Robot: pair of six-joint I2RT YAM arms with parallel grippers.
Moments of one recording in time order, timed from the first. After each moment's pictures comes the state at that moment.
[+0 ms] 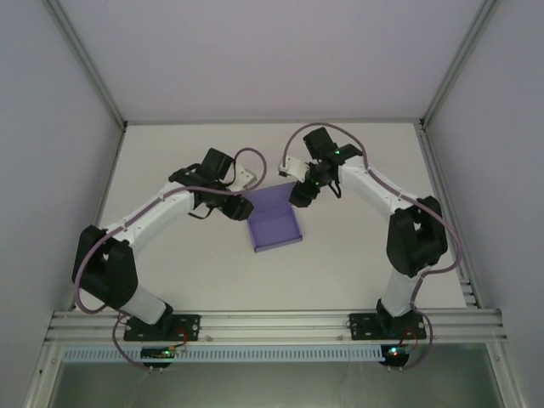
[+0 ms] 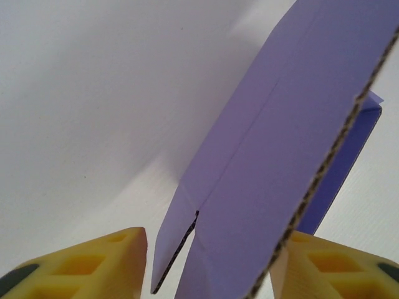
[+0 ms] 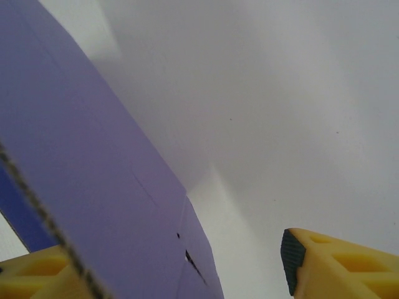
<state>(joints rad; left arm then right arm) -0.53 1.53 1.20 -0.75 0.24 0.13 0.47 1.80 1.50 -0.83 -0.27 -0.70</state>
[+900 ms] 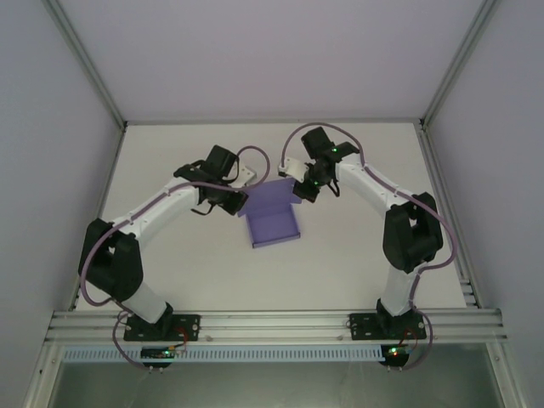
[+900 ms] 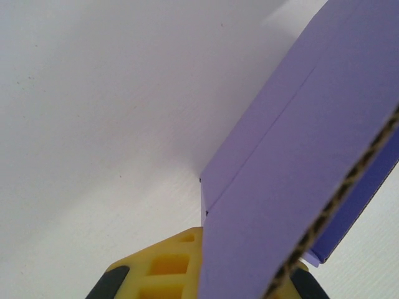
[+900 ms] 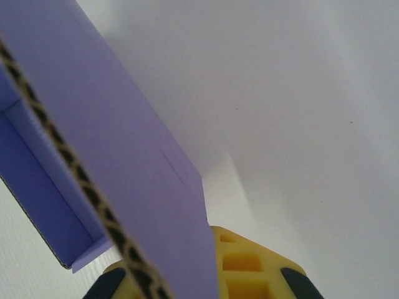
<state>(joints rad) -0.54 1.58 1.26 -0.76 0.13 0.12 0.47 1.82 1.53 -0.86 -0.26 -0.67</state>
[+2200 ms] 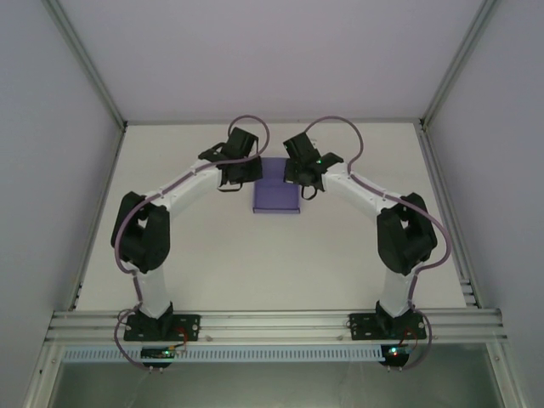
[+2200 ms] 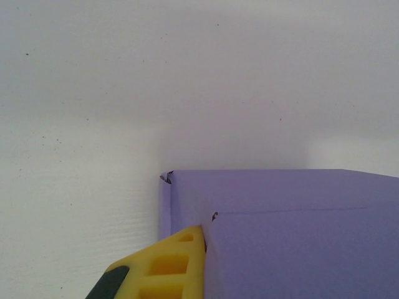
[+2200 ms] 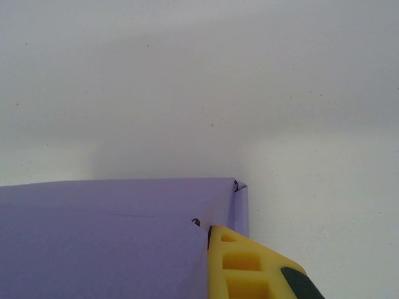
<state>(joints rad) -0.57 1.85 1.50 -0.55 -0.04 -0.59 0.58 1.84 1.46 -0.54 0.22 0.62</state>
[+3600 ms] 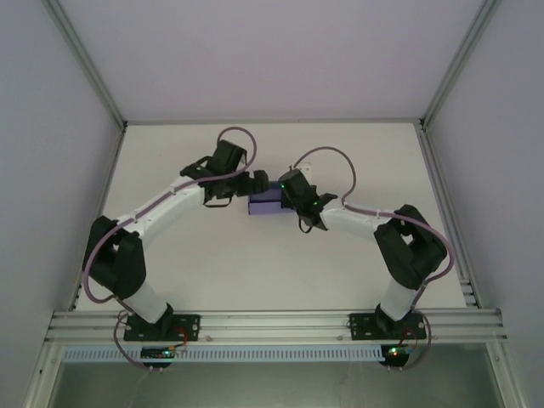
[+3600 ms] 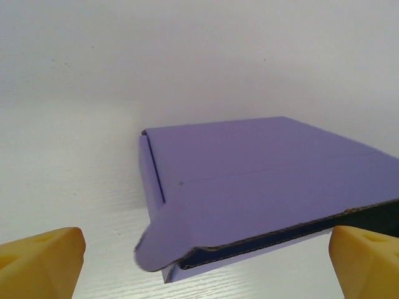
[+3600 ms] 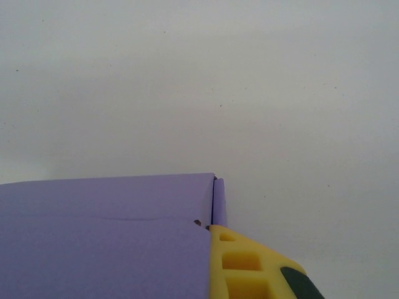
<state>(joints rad) -0.56 1.60 1.29 -0.59 0.04 -0.62 0.72 1.72 1.03 -0.07 0.41 0.52</state>
